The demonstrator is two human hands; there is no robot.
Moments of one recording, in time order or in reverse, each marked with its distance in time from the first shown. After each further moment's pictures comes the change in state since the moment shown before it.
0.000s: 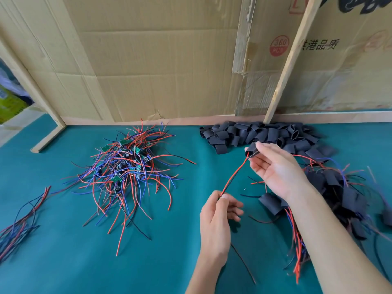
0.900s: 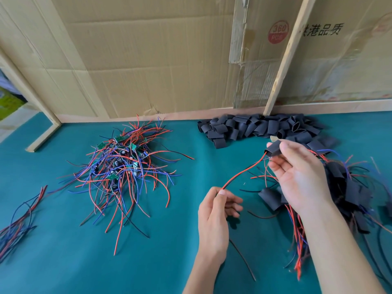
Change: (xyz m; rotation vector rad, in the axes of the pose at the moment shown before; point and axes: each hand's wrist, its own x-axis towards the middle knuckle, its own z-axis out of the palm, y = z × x) left_hand 0.001 0.002 0.003 -0.031 0.011 0.013; right_hand -0.033 -0.001 -0.019 0.016 0.104 -0.278
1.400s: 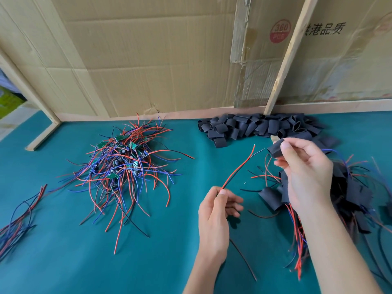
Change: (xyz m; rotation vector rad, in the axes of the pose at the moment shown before) left_hand 0.001 -0.001 0.001 -0.007 -0.007 -0.005; right_hand 0.003 0.004 -0.004 -0.291 0.124 -0.287
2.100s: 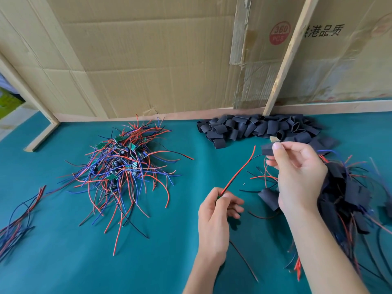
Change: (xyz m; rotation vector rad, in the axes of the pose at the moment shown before) left_hand 0.000 -0.002 -0.001 0.011 -0.037 -0.003; right_hand -0.012 0.005 0.016 -0.064 0.124 -0.115
